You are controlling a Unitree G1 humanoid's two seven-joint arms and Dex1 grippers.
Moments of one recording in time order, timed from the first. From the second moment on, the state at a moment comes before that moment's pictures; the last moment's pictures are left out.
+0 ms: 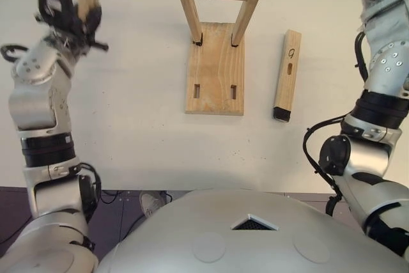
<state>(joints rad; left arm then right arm) -0.29 0.50 0.20 -0.10 -0.27 0.38 -0.33 -0.64 -0.28 -0.35 0.05 0.70 0.63 0.27</state>
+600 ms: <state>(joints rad) -0.45 0.29 -0.05 -0.31 -0.27 0.19 -0.40 -0.95 -0.27 -0.38 0.12 1.18 1.10 0.32</state>
